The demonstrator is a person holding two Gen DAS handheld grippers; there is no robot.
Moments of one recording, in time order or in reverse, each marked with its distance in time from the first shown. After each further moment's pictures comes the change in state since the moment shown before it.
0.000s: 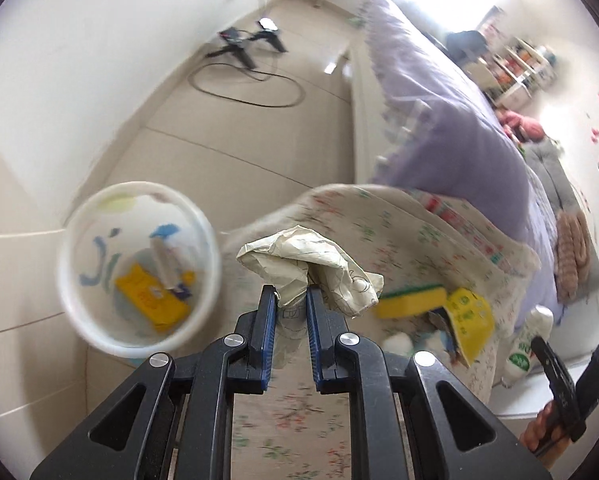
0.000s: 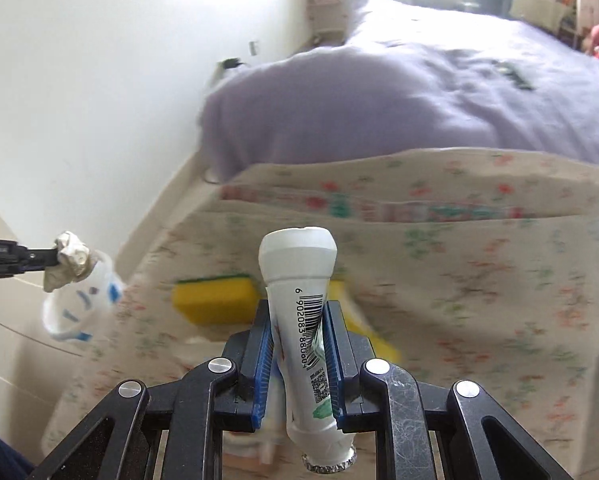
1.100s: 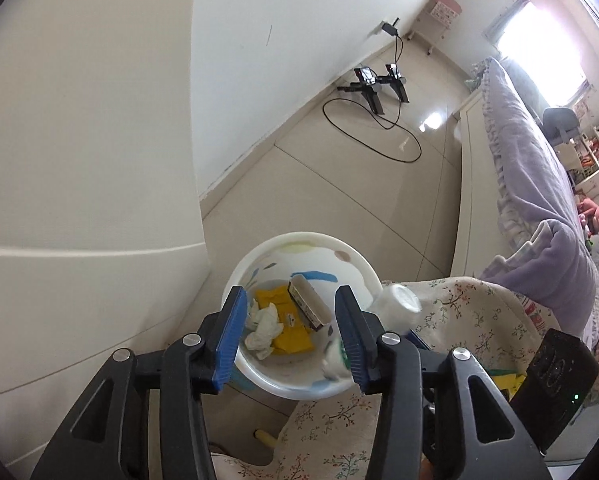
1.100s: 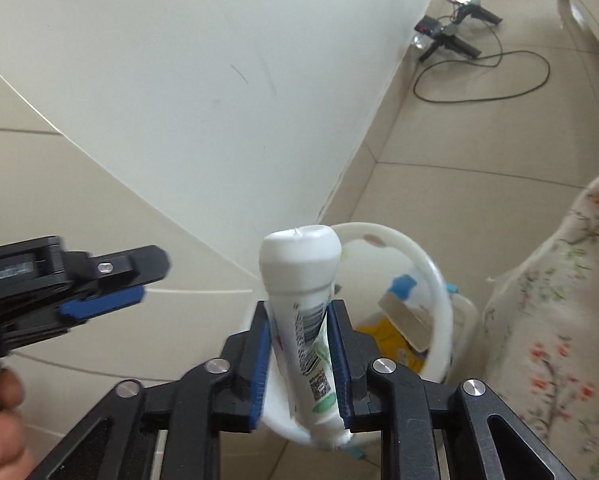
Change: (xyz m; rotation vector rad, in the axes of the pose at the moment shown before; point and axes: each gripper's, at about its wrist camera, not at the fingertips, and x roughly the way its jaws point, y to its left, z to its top) left arm -0.049 0.128 0.033 -0.256 -0.102 0.243; right arm 0.245 0.291 0.012 -0.004 0.235 0.432
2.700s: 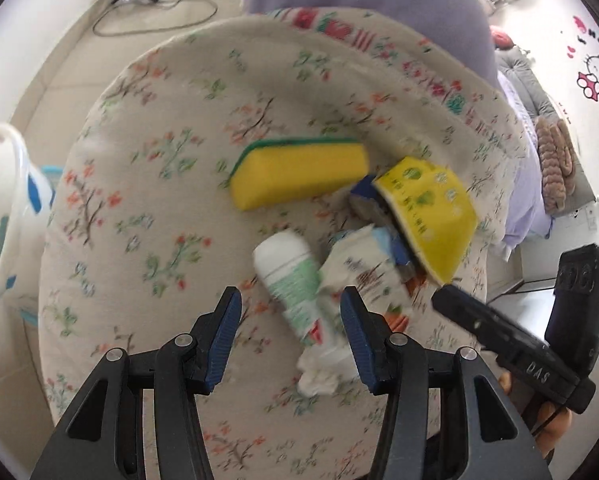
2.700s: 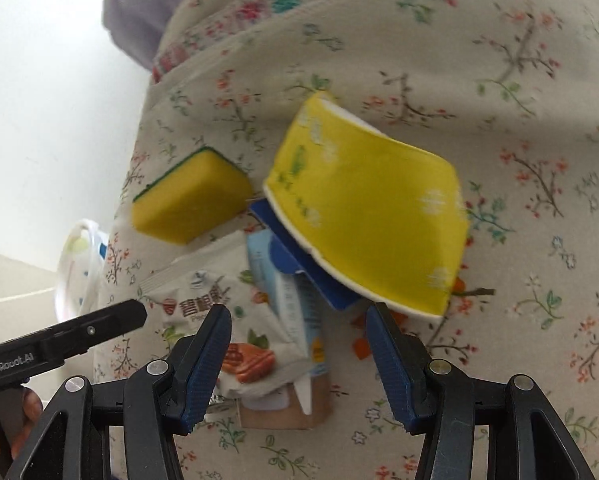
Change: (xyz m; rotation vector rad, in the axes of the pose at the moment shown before) left arm 0.072 -0.263 -0.198 0.488 0.351 -0.323; right arm -0.277 -0.255 -0.129 0.428 0.003 -0.316
